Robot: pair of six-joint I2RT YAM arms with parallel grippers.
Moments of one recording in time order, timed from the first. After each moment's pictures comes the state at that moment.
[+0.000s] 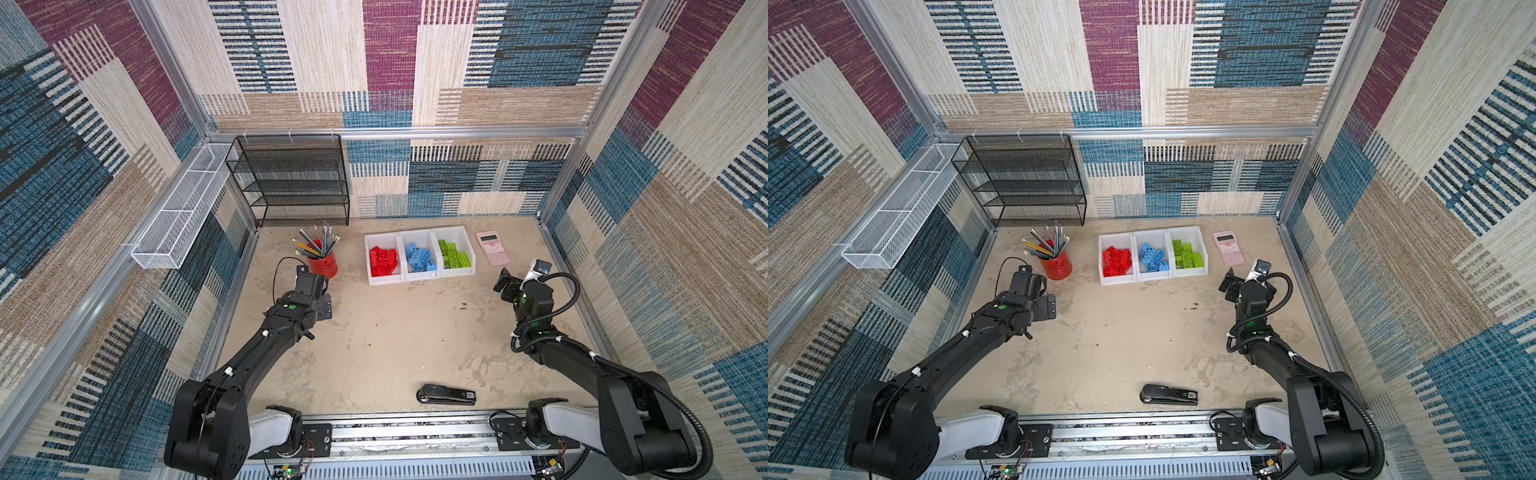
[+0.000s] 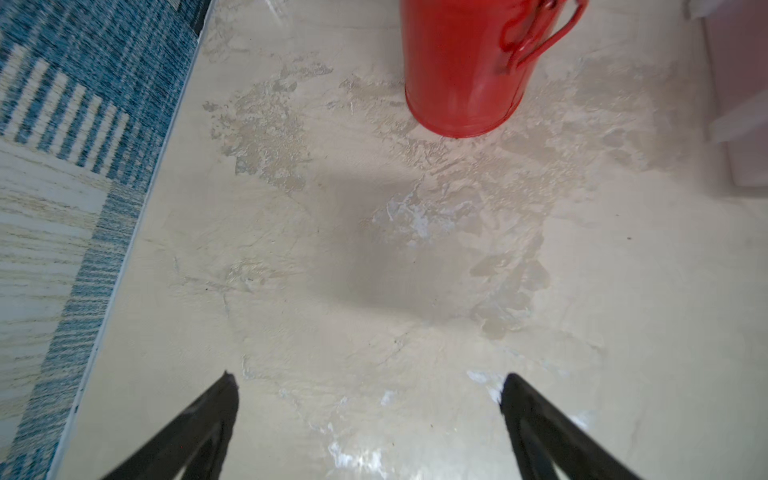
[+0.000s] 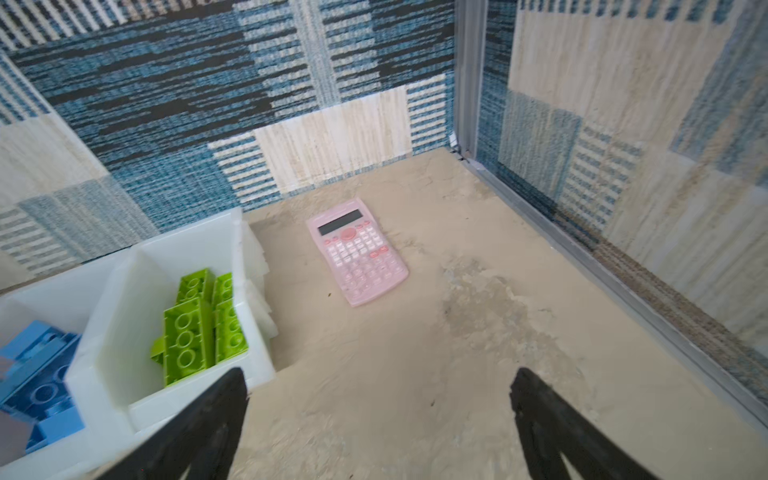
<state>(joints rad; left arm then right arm) -0.22 1.27 0.77 -0.46 -0.41 -0.24 0.09 1.22 0.39 0.56 0.33 0.27</state>
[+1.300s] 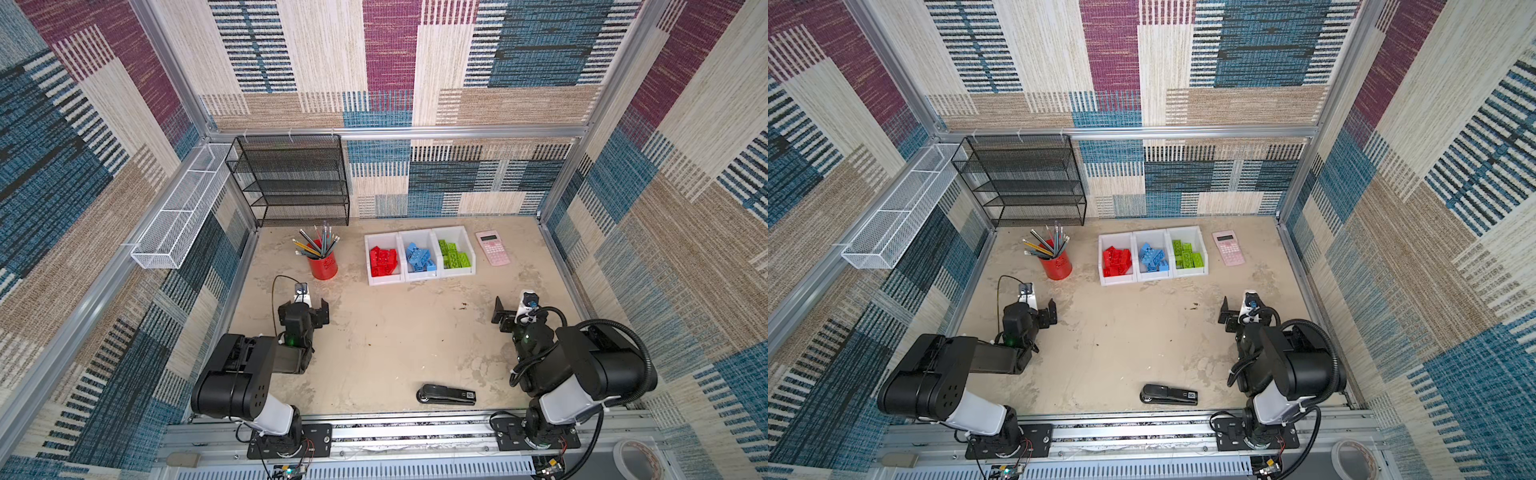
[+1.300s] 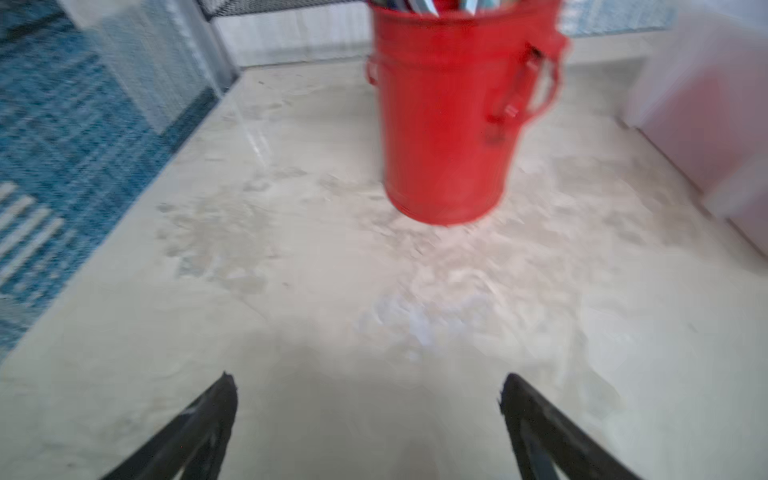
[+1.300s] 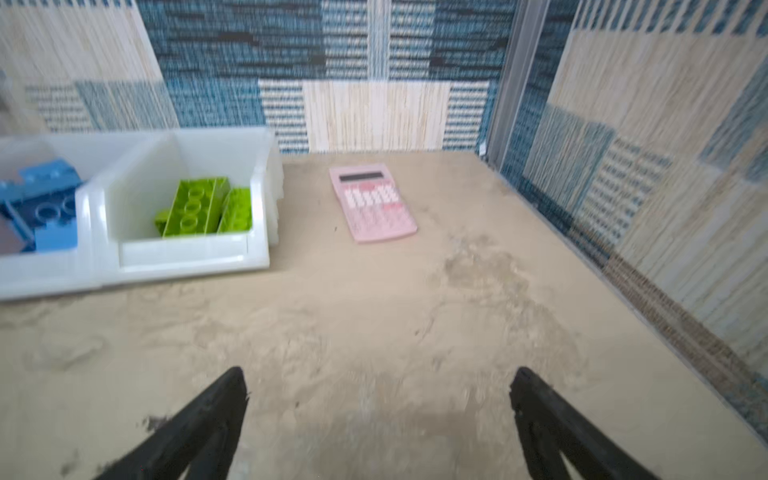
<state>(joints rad) -0.12 1.54 0.26 0.86 -0.26 0.02 0.06 1.58 0.00 1.44 0.16 0.00</state>
